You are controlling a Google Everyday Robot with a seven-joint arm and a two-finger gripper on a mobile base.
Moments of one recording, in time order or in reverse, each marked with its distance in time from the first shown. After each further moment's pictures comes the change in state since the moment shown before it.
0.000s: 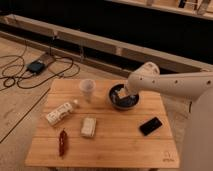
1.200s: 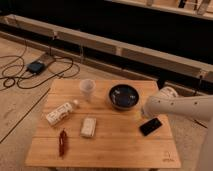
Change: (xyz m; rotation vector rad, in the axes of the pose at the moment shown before) arm 0.145 -0.039 0.026 0.007 0.180 0.174
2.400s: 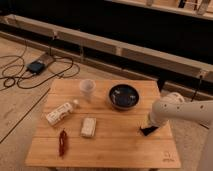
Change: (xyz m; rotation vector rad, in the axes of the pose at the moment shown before) arm 0.054 -0.016 0.010 0.013 0.115 0.177
